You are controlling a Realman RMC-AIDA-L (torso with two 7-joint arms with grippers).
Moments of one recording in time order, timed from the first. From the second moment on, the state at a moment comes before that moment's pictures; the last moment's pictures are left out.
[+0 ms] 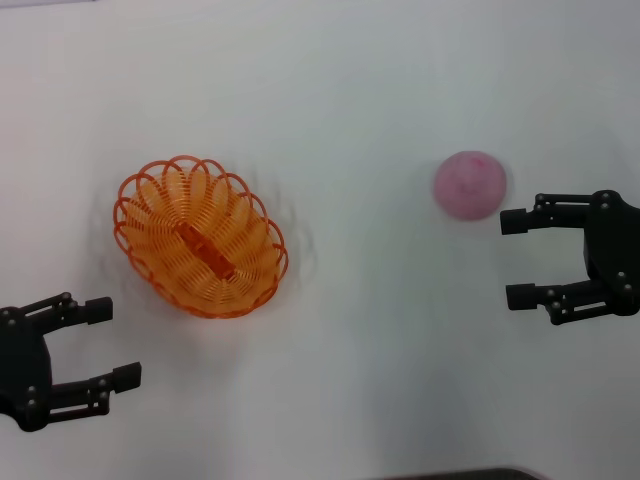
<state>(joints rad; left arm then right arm) -0.21 -2.15 0.48 0.93 2.22 1.93 -1.24 0.39 2.00 -0.53 -0.72 -2.19 -1.97 1.22</state>
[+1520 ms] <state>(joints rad) -0.31 -2.15 0.48 0.90 2.22 1.90 -1.31 0.41 2.02 -0.53 -0.73 -2.19 -1.97 1.22</state>
